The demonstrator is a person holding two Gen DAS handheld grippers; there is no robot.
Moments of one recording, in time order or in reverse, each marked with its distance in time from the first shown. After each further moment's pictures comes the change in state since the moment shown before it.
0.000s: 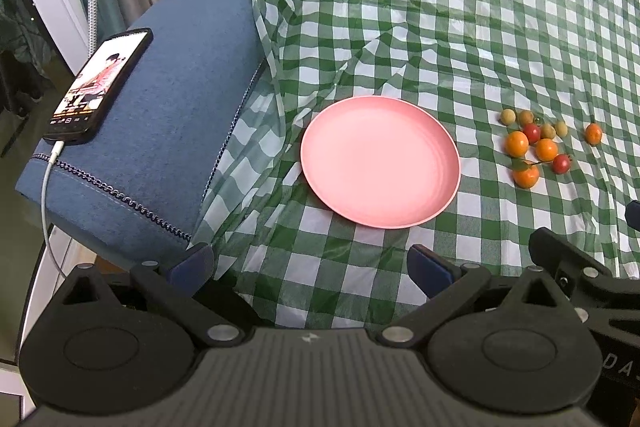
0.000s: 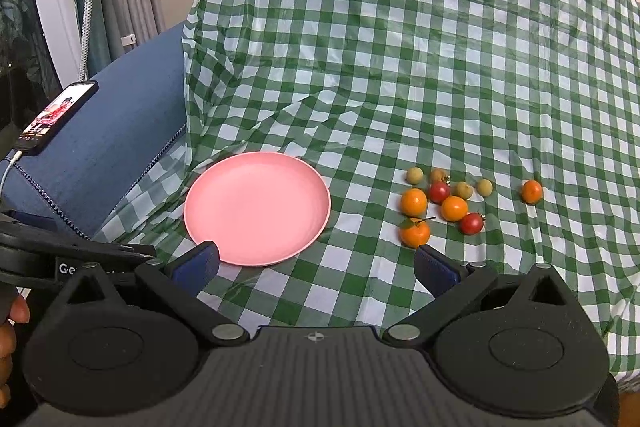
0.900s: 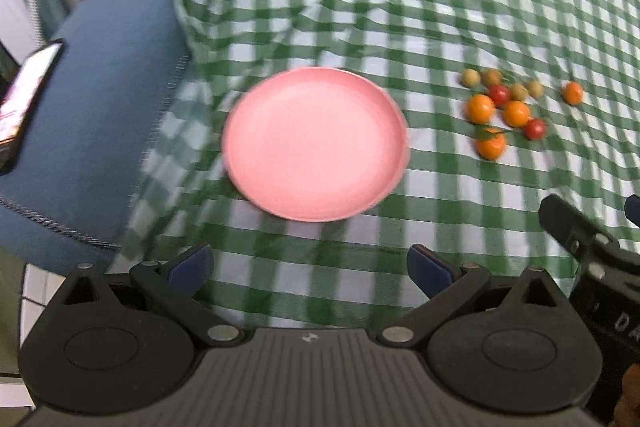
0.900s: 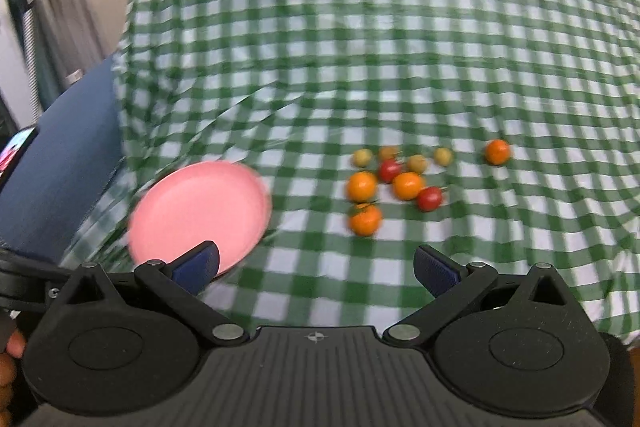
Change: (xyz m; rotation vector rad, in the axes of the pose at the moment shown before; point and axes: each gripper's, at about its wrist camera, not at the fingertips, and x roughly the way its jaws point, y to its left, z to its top) left arm 0.029 -0.067 0.022 0.094 0.121 -0.062; right arm 0.016 -0.074 -0.014 0.153 -0.036 -0.138
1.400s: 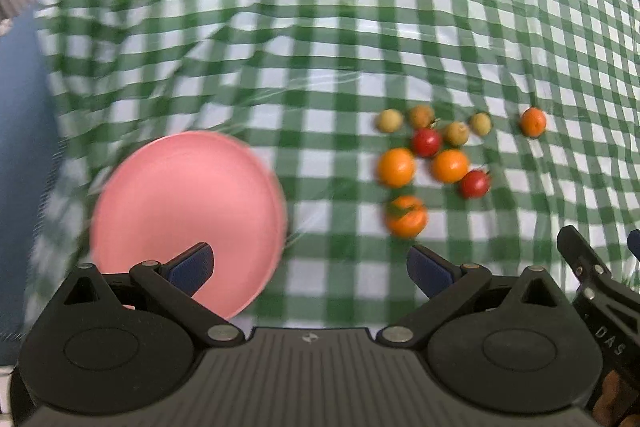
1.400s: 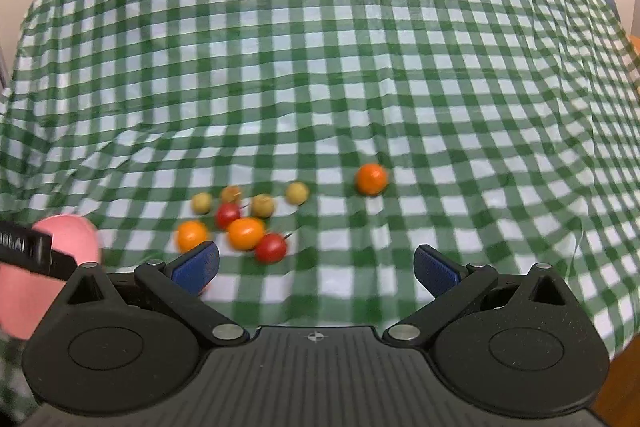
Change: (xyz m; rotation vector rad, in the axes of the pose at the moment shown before) left arm 0.061 -0.109 0.088 0.056 -0.007 -0.084; right arm 0.085 -0.128 0.007 0.101 -0.092 -0.155
